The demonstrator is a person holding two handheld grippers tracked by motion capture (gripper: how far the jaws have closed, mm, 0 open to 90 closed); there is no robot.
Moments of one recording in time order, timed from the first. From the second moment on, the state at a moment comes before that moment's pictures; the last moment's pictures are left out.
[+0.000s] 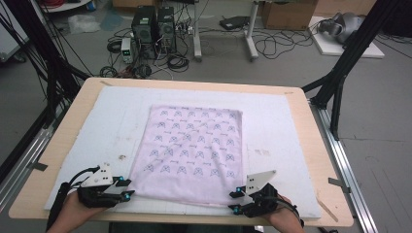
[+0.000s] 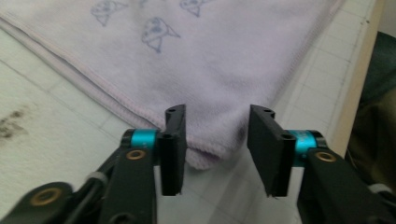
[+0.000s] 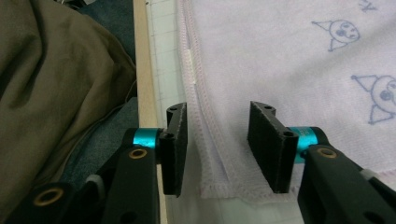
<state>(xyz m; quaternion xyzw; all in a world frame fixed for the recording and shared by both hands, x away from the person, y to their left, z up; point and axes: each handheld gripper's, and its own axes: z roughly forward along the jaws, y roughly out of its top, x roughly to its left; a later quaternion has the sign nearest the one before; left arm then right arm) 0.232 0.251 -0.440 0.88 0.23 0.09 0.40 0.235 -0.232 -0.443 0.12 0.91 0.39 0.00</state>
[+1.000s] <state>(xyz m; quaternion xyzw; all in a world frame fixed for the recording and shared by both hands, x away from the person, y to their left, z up) 0.245 0.252 -0.424 0.85 0.27 0.11 0.44 0.271 -0.251 -0.423 0.20 0.87 0.45 0.03</state>
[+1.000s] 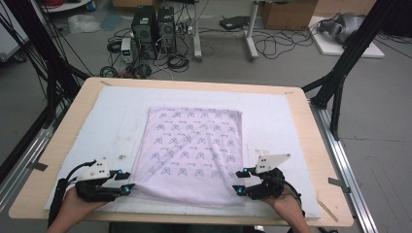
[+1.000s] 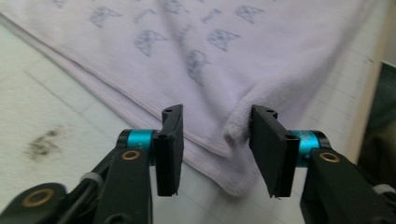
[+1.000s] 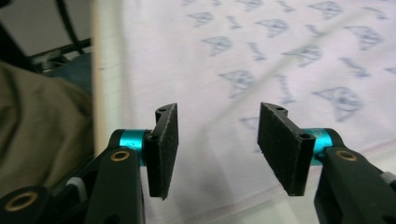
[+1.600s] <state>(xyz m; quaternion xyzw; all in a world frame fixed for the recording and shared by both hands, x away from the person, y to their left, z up) 0.254 0.269 -0.418 0.83 0.30 0.13 0.46 0.303 -0.254 -0.420 0.24 0.86 0.45 0.06</state>
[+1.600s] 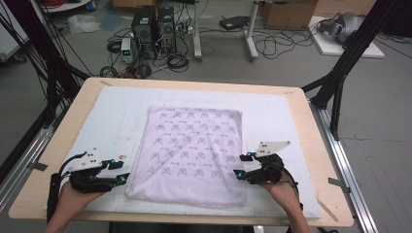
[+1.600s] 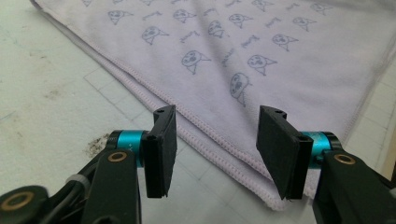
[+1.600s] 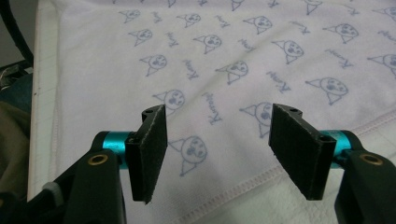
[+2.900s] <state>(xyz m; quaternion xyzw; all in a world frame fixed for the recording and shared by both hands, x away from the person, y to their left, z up) 0.297 0.258 -0.392 0.81 0.32 0.15 0.46 0.335 -0.239 -0.406 0.24 0.86 0.45 0.08</state>
